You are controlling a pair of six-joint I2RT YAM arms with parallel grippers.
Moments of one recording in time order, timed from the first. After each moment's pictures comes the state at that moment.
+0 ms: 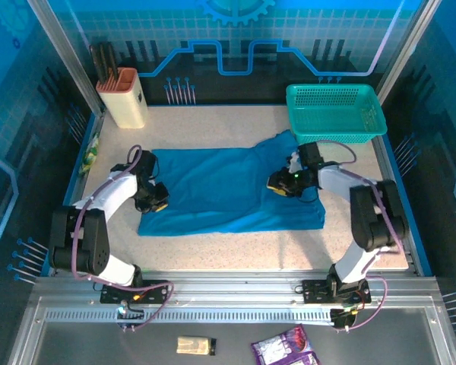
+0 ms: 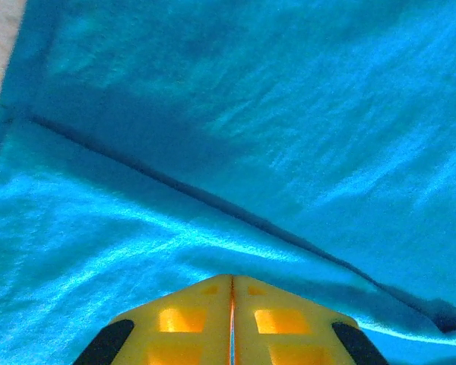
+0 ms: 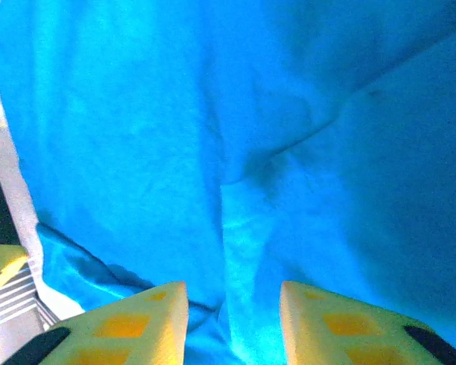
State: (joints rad) left arm -0.06 1.50 0.92 -0.82 0.17 -0.67; right arm 0.18 1.66 0.95 -0.39 -0.58 0.60
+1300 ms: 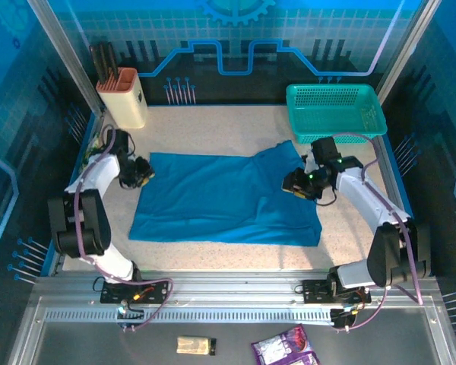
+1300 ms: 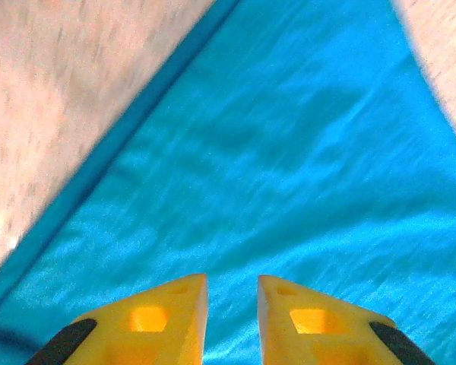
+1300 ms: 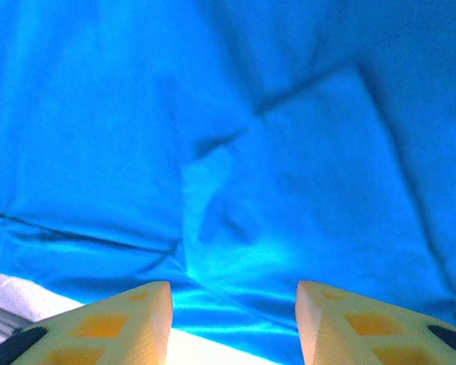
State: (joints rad) left arm 0.17 1.66 1.18 -0.73 0.26 -0.62; right arm 0.18 1.42 1.07 -0.85 -0.39 0.49
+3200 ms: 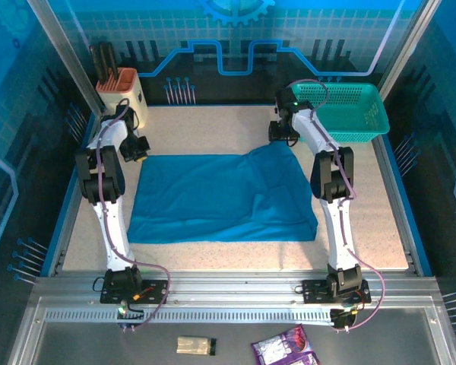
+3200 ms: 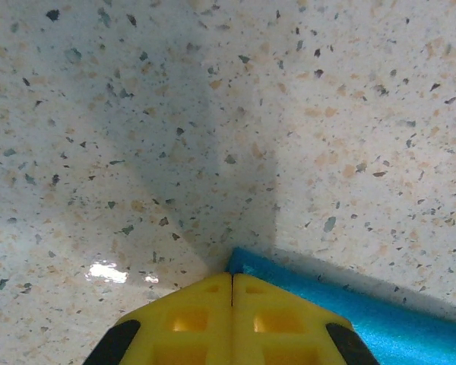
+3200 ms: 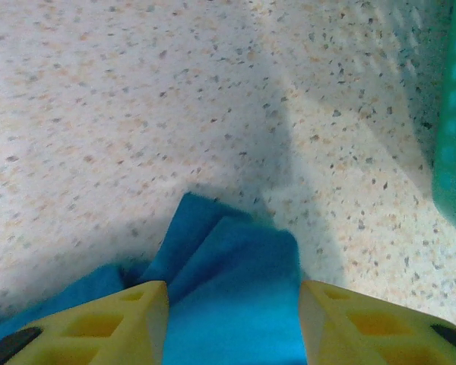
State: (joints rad) left arm 0.20 2.33 1.91 -0.95 0.07 -0.32; right arm 0.22 2.46 2.29 -1.03 0.06 0.21
